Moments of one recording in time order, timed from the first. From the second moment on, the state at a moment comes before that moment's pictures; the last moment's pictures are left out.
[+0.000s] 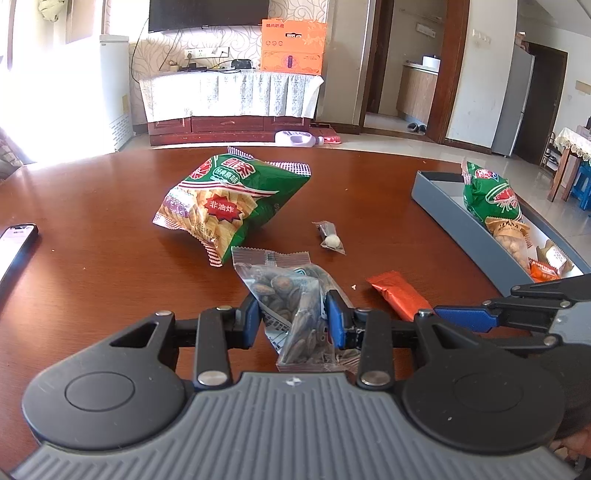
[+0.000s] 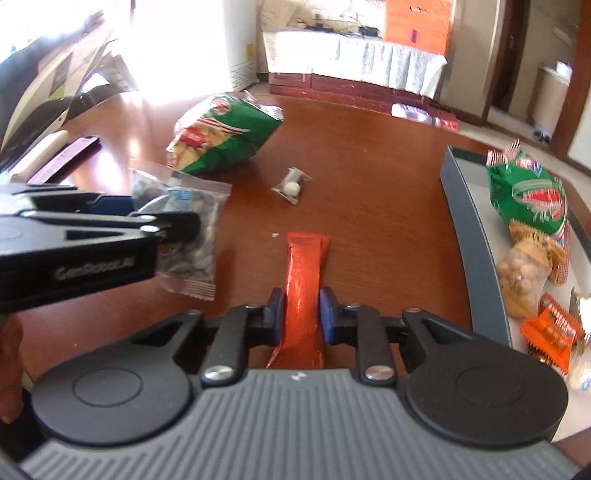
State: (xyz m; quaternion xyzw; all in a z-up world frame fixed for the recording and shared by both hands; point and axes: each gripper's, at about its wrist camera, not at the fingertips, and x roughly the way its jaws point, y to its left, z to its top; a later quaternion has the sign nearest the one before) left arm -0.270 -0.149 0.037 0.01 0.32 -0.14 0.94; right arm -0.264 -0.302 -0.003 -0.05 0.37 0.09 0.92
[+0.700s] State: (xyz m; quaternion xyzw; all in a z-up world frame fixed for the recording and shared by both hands) left arm -0.280 -0.189 0.046 0.04 0.30 -0.16 0.94; right arm -0.294 -0.337 0.044 -0.01 0.31 0.09 0.95
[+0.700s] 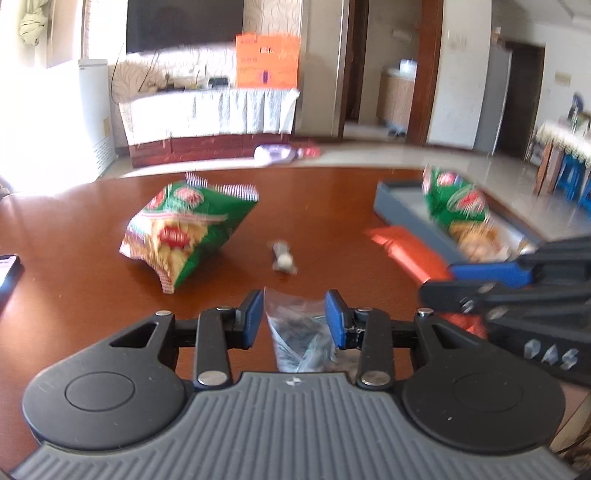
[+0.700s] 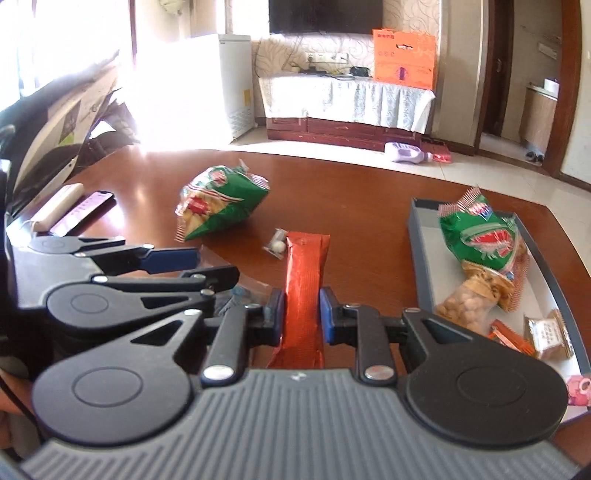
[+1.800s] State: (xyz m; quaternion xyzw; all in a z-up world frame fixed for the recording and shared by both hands) left arm -0.289 -0.229 0.049 0.08 0.27 -0.19 0.94; right arm -0.312 -0.362 0.052 0.00 0.30 0.08 0.95
